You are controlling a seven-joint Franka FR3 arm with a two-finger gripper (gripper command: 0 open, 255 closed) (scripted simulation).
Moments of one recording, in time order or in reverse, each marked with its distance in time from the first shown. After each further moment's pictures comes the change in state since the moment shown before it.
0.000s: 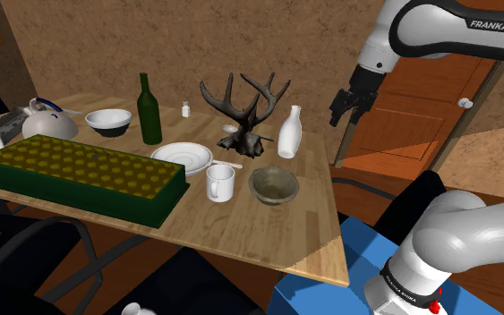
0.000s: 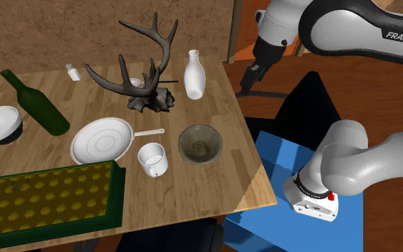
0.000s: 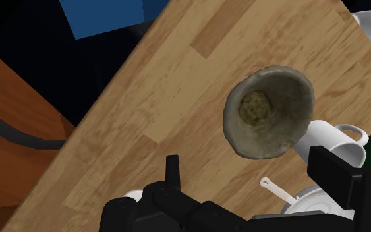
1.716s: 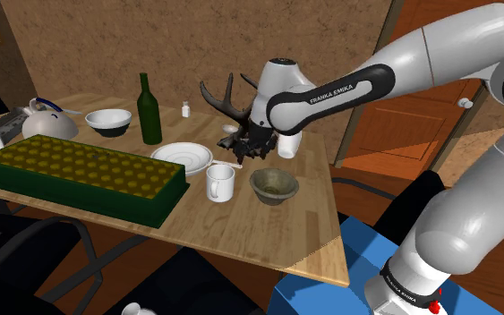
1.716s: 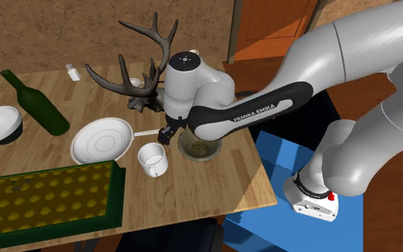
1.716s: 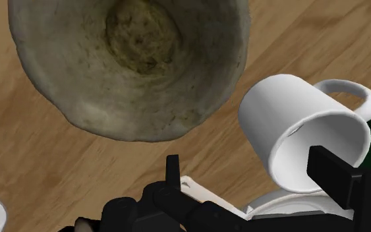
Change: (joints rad) arm 0.069 0.694 0.286 0.087 -0.023 0.661 0.336
